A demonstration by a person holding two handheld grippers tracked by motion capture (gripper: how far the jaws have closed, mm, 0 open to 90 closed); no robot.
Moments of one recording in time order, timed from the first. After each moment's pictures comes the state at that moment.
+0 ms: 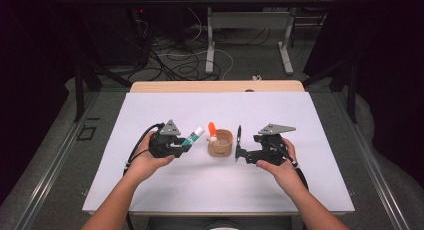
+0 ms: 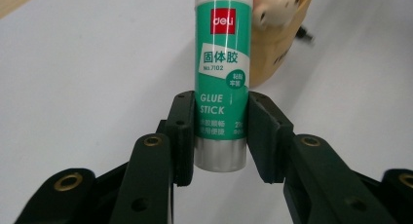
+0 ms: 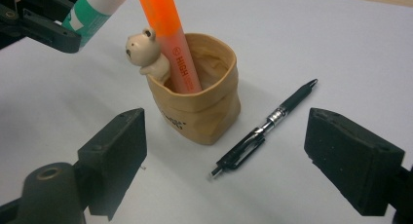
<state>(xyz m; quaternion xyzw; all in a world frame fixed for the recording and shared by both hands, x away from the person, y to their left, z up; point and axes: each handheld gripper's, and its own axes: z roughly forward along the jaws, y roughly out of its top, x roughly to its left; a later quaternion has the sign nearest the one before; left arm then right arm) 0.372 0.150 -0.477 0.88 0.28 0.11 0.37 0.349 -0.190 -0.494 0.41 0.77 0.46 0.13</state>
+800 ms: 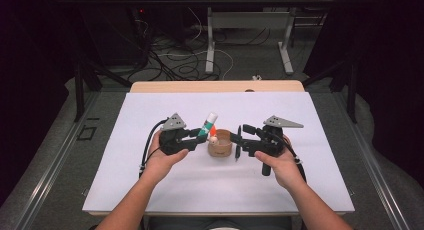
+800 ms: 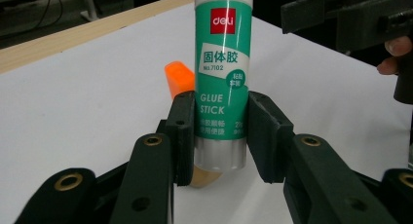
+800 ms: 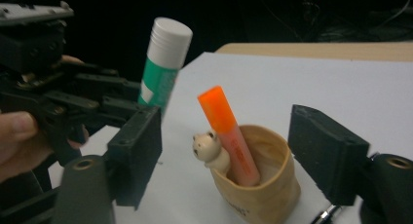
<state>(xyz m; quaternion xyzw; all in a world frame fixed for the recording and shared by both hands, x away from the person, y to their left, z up) 0.367 0.117 -0.465 0.81 0.29 0.10 0.51 0.352 -0.179 -0.470 0.41 0.68 0.61 0.09</state>
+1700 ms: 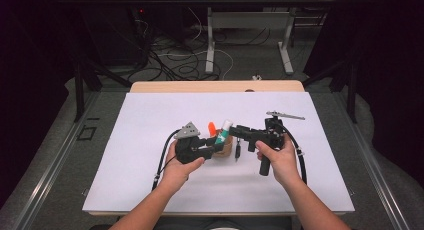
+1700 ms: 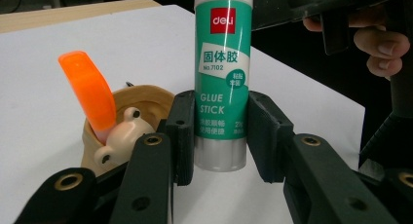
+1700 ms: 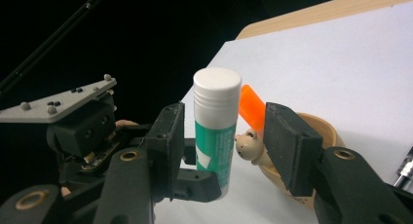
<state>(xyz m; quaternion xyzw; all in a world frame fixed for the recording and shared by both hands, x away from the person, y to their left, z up) 0.350 0.081 -0.486 0.78 0.30 0.04 0.54 0.357 -0.179 -0.453 0.49 0.63 0.60 -0.06</state>
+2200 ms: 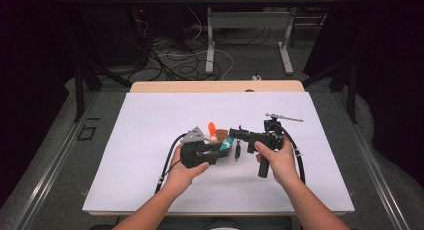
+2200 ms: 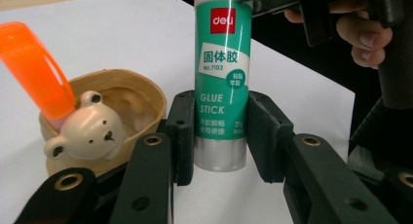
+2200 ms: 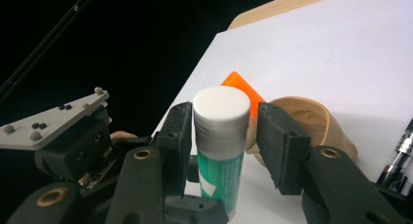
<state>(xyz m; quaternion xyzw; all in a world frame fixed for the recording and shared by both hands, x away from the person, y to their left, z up) 0.344 0.068 -0.494 0.80 0.29 0.02 0.53 0.359 -0.177 -0.463 0.52 0.61 0.59 -0.07</state>
